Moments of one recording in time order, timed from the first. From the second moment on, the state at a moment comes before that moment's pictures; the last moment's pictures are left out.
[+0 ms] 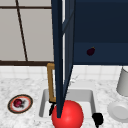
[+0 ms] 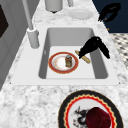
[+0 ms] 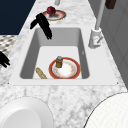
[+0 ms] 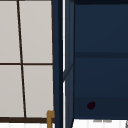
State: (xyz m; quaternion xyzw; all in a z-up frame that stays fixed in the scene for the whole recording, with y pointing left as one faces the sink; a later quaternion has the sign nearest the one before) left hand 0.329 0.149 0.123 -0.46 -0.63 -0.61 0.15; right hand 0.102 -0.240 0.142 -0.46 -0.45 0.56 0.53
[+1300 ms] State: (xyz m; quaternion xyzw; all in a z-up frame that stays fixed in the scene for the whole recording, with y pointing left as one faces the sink) left hand 0.428 0.059 0.071 -0.45 -0.63 -0.61 0.15; right hand 0.102 -0.240 0.142 -0.46 -0.45 0.56 0.53
